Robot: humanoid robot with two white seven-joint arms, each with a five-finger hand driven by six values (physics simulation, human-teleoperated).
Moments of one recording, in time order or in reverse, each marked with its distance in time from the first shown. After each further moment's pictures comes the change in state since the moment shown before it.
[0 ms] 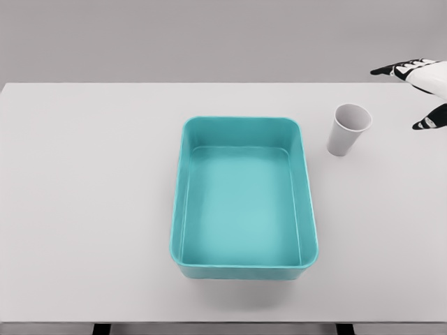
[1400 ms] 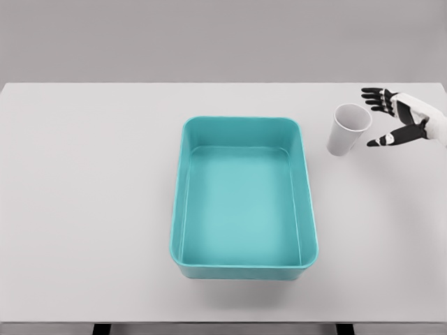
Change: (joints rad) left arm 0.002 0.000 0.000 0.000 0.000 0.000 0.000; right arm -0.146 0.381 0.143 0.834 -0.628 -0.119 0.153
